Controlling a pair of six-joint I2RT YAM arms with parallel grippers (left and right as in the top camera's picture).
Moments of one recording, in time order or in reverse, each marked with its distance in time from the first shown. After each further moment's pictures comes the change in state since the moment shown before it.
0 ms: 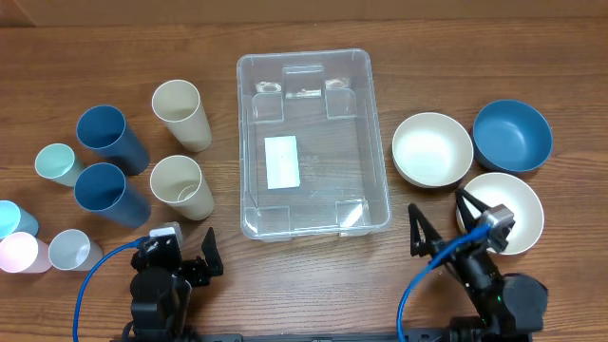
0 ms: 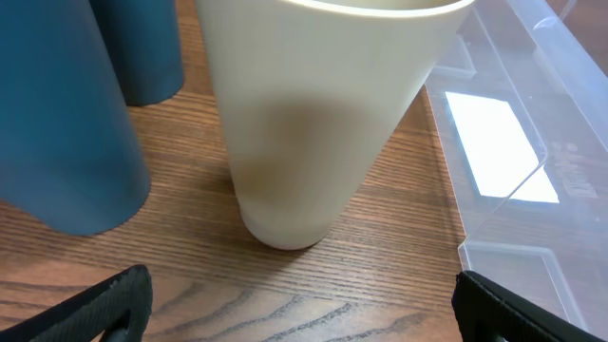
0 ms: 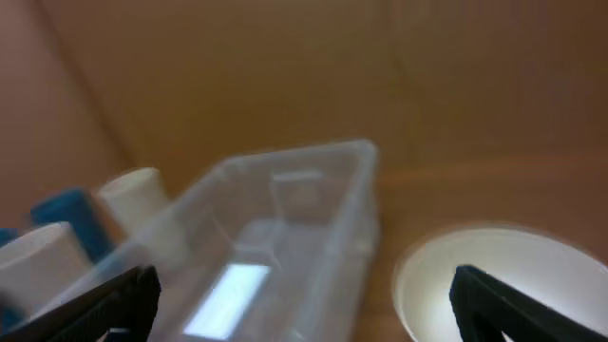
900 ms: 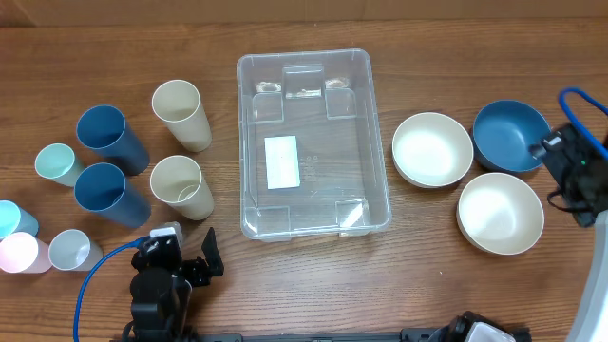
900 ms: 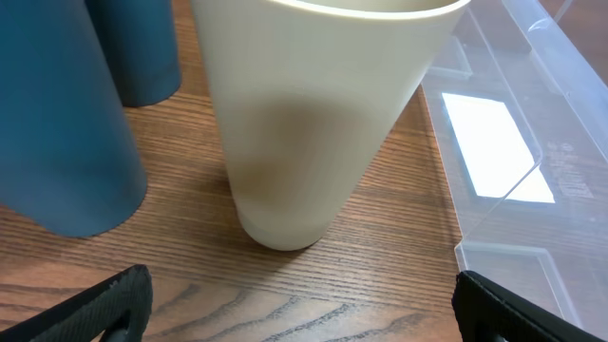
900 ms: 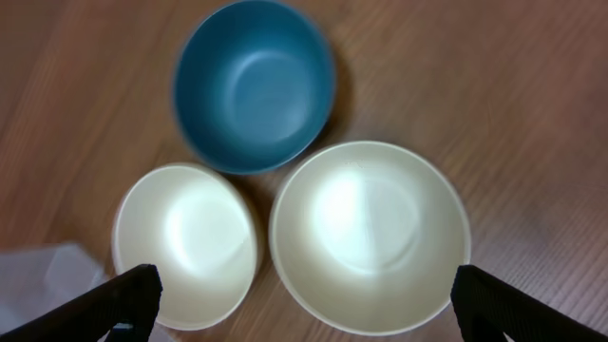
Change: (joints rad) left arm 0.000 -0.002 -0.001 0.003 0.007 0.000; right arm -0.463 1.246 1.220 -1.127 0.452 0.306
